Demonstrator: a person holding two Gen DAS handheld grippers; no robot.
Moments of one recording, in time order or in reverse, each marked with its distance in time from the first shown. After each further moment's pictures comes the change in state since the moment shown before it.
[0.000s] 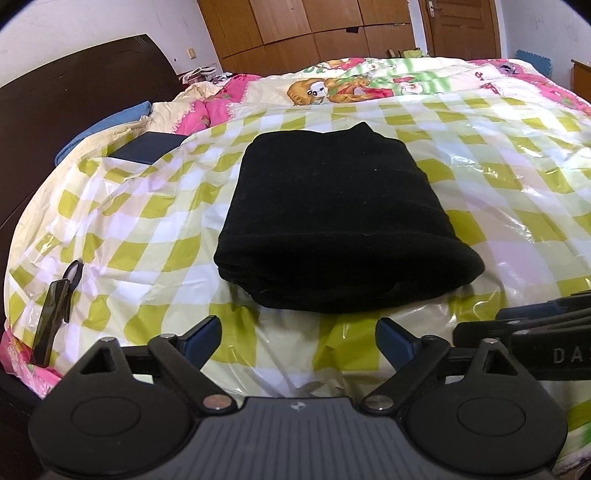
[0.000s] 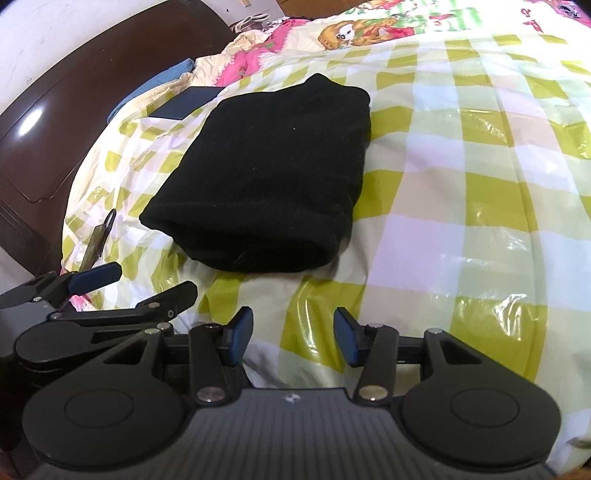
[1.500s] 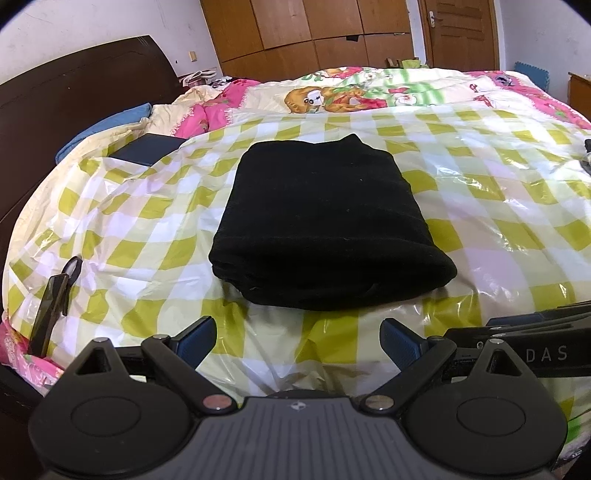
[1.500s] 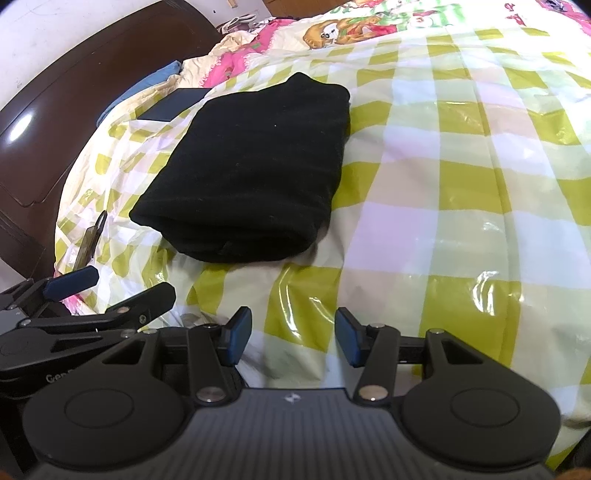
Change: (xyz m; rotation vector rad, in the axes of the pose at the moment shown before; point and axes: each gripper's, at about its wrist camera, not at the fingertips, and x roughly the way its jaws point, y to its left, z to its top) left arm -0.020 -0.004 -0.003 -0.028 -0.018 -0.023; right arm -0.010 -0.006 -0.007 0.029 0.005 -0.037
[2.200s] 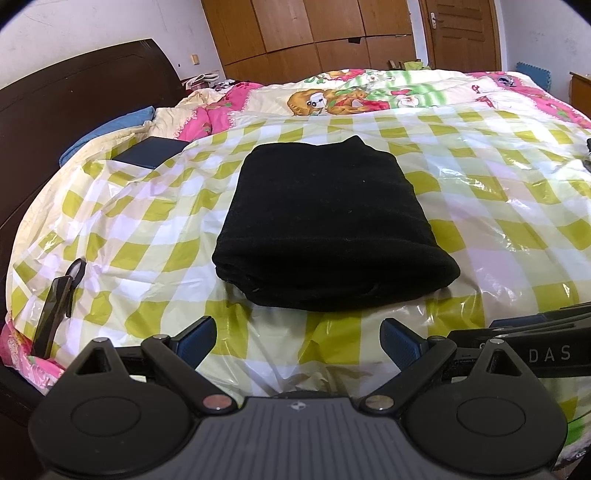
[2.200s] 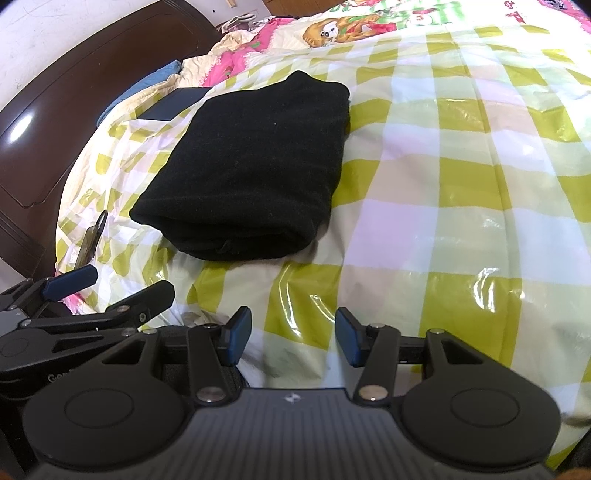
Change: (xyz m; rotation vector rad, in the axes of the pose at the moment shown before) left arm -0.001 0.000 -0.001 0.002 -0.011 0.014; right arm 0.001 0.001 -0.001 0.003 0.003 0.003
